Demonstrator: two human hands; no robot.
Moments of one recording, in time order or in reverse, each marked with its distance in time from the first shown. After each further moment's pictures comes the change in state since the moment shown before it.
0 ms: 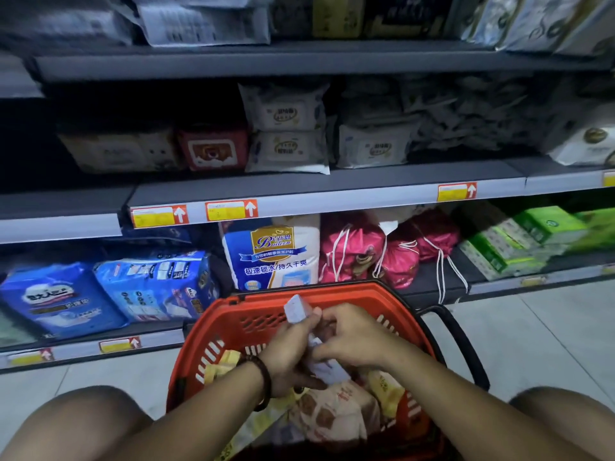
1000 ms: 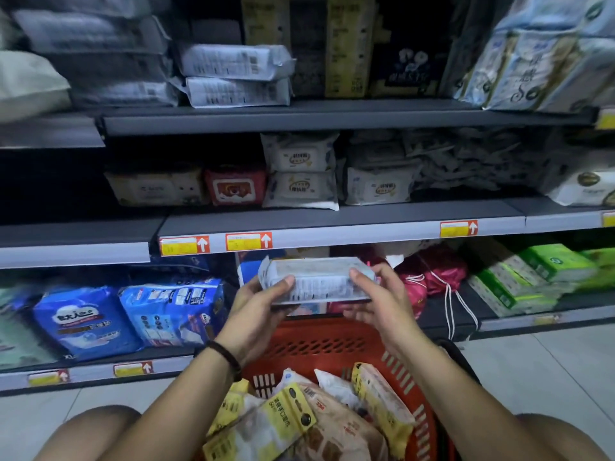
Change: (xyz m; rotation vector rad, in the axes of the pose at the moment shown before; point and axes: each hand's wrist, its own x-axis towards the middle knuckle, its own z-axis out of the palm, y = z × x) left_hand -0.056 0.083 -0.036 -0.441 0.082 0.578; right_hand -0.001 -0.033 -0.052 0.849 0.547 -0.158
